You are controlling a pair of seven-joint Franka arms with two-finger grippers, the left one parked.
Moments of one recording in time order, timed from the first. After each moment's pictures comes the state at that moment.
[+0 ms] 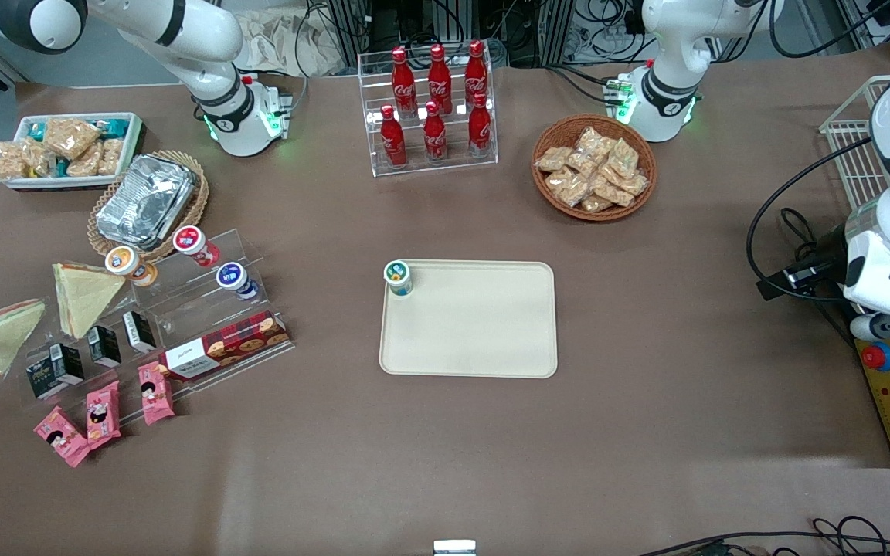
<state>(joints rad) -0.30 0.49 -0.30 -1.54 0.22 2.00 -0.16</state>
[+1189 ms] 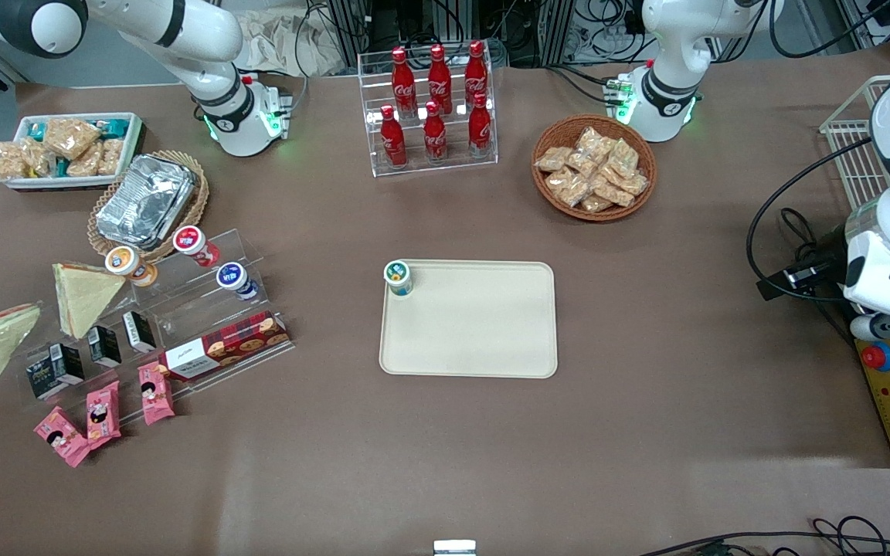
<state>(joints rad) -0.29 0.49 -0.30 -1.51 0.24 2.00 -0.18</state>
